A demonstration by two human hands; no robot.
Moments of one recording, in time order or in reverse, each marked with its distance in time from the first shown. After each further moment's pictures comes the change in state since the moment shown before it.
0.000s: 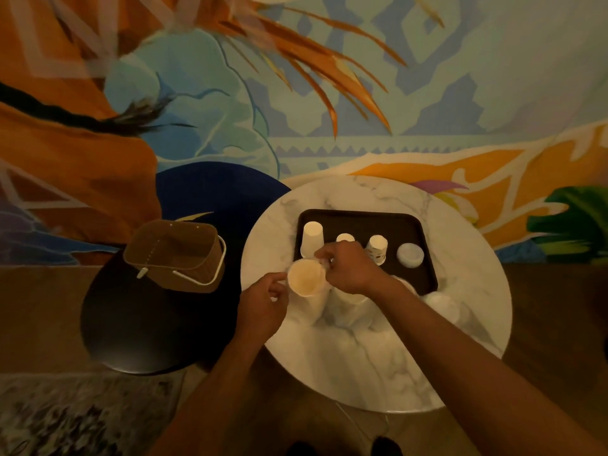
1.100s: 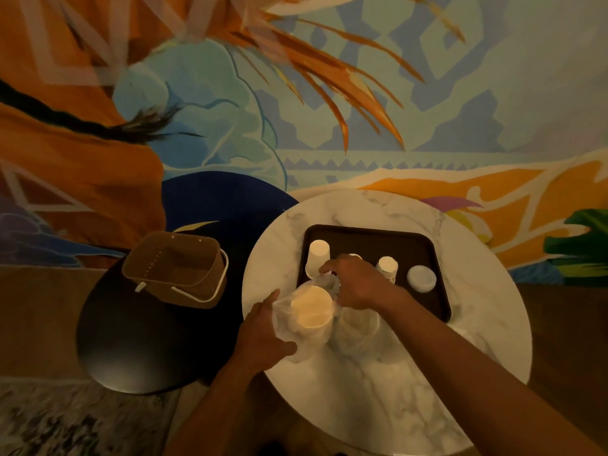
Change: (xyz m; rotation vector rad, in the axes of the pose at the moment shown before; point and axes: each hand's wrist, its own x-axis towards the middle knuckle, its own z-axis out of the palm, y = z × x) left_hand 0.037 -0.037 0.018 0.251 -0.265 -0.018; right_hand 0.040 0.008 -0.015 -0.256 -0.148 -0.046
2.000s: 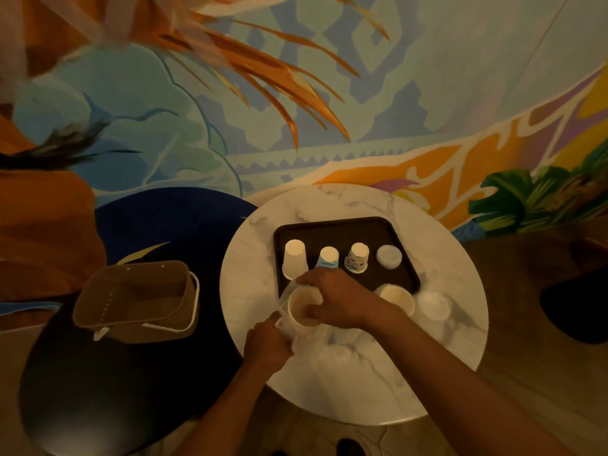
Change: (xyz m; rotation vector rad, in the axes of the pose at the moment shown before) left_hand 0.026 -0.016 0.012 0.206 -0.150 0.178; right_hand -0.037 -0.055 0.021 0.219 0.116 0.084
